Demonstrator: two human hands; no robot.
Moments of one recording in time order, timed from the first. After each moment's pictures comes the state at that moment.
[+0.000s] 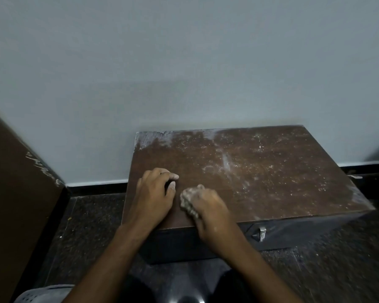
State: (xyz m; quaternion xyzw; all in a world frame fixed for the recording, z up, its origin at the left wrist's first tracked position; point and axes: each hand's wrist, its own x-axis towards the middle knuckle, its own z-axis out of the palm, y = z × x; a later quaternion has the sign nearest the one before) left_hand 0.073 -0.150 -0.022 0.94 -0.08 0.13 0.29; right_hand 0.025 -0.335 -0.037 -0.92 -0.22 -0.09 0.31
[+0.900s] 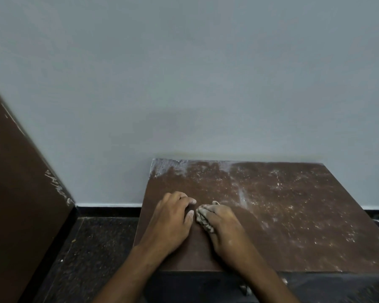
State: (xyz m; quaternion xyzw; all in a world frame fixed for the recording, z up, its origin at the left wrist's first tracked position) left_hand 0.096 -0.151 -0.019 0.95 -0.13 0.14 0.26; right_hand 0.081 -0.341 -0.036 -0.92 -0.23 -0.09 0.29
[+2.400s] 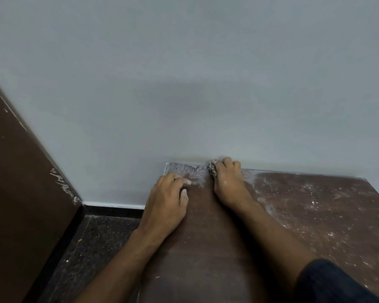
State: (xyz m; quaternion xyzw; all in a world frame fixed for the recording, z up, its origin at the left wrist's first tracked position) left_hand 0.172 -0.103 -0.021 0.93 -0.07 0.20 0.29; right_hand 0.263 -0.287 -0.034 -0.96 -0.16 -0.13 0.21
